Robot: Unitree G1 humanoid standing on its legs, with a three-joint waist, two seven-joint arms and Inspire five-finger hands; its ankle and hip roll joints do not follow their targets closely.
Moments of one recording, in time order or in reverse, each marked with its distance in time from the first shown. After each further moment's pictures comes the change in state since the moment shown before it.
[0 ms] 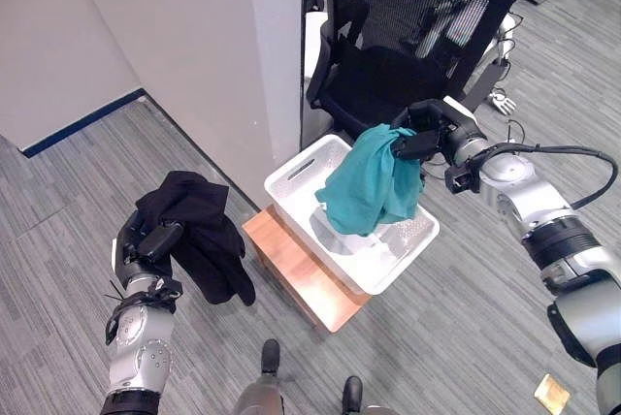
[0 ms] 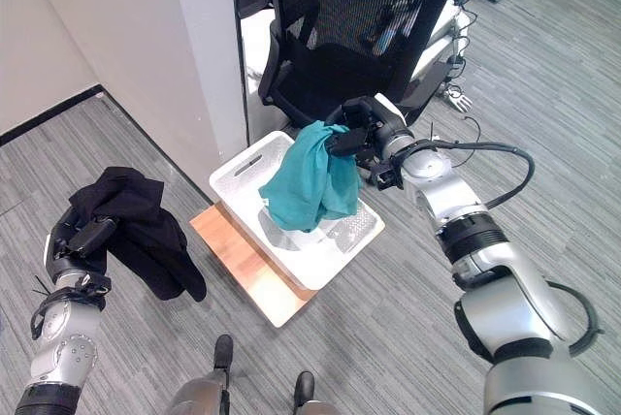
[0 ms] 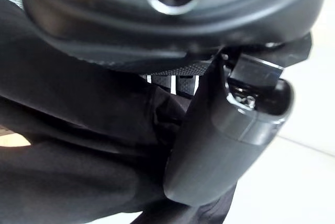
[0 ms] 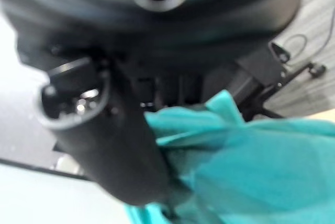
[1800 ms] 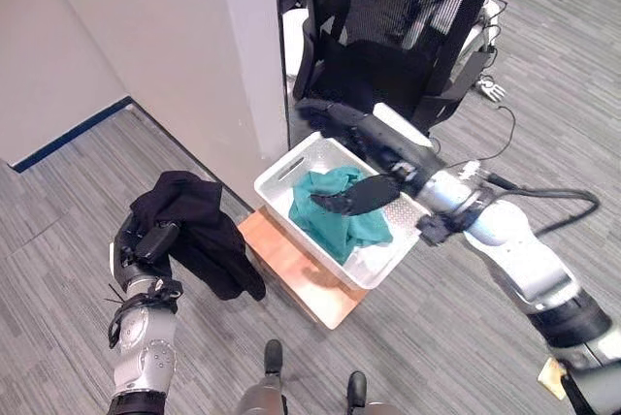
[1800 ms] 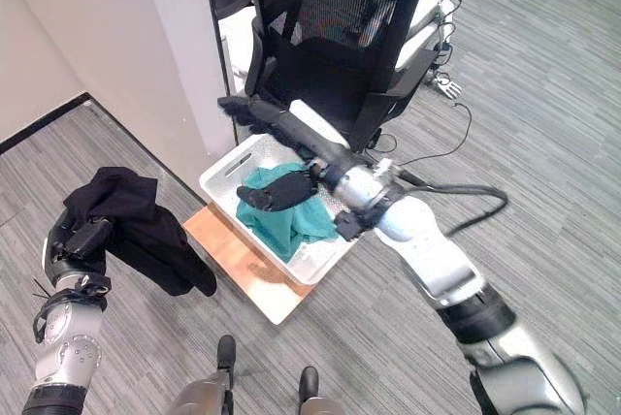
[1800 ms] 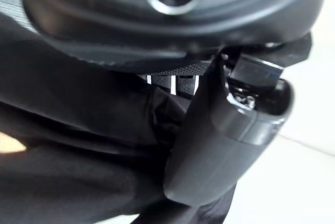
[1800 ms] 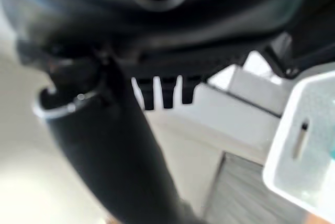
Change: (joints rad) left arm 0.010 -0.049 0.103 -0.023 0.028 -0.001 0.019; right arm 0.563 -0.078 -0.336 -0.958 -0.170 -0.119 0.136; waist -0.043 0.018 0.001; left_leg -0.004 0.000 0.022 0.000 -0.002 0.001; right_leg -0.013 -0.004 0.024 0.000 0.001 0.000
